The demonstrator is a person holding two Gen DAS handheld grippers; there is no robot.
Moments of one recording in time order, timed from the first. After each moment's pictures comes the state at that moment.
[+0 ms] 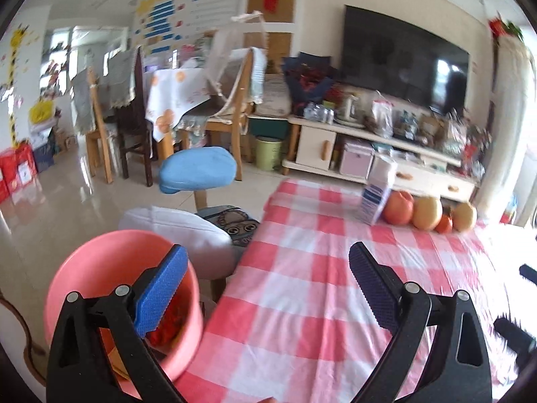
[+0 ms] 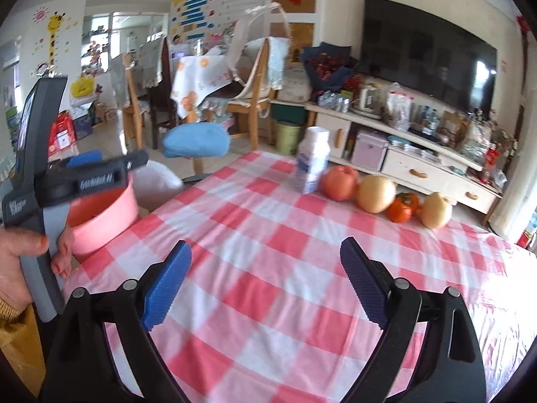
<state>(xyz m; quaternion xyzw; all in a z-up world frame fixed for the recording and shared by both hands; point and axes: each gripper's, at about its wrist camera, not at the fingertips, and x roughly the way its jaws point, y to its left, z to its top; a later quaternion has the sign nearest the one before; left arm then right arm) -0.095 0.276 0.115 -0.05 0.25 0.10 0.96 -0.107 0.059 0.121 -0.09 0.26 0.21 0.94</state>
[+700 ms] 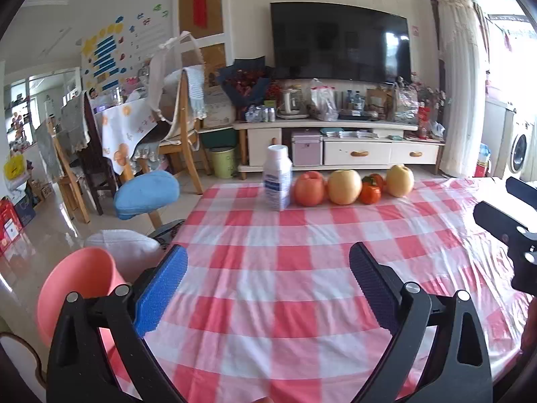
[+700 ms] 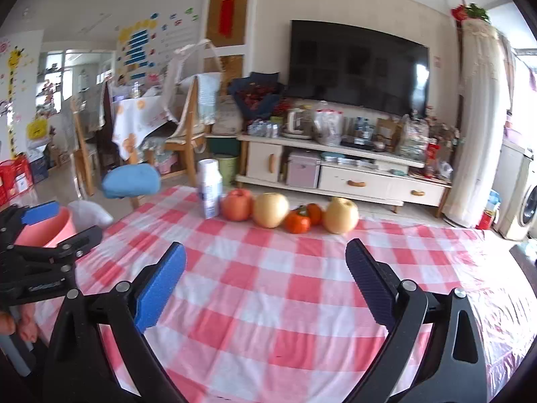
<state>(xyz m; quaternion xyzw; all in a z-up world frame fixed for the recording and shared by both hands) -0.128 0.113 0.137 0.03 0.25 0.03 0.97 -0.117 -0.081 0.143 -0.04 0.20 0.10 0.97</state>
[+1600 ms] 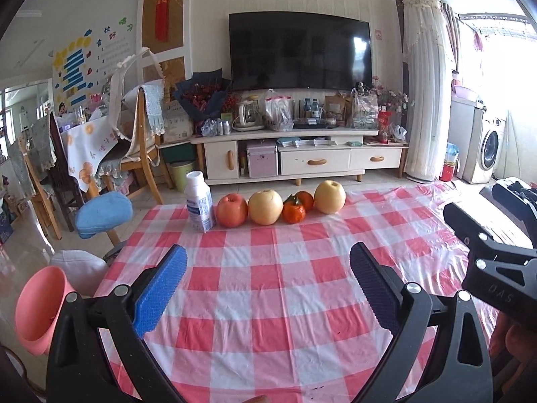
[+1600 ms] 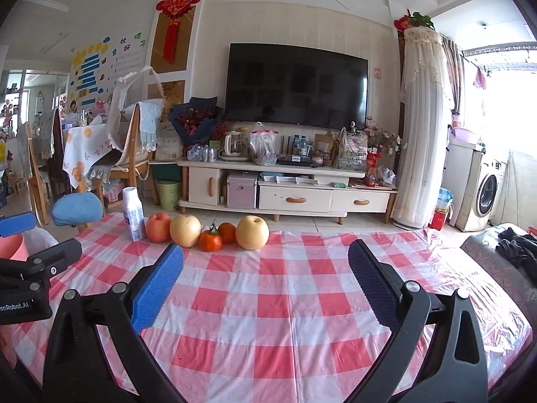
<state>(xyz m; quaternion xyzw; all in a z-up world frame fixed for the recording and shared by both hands) -0.131 -0.003 0.167 0.04 0.23 -0.03 0.97 -0.138 -0.183 0.154 -0.03 0.14 -0.01 0.99</state>
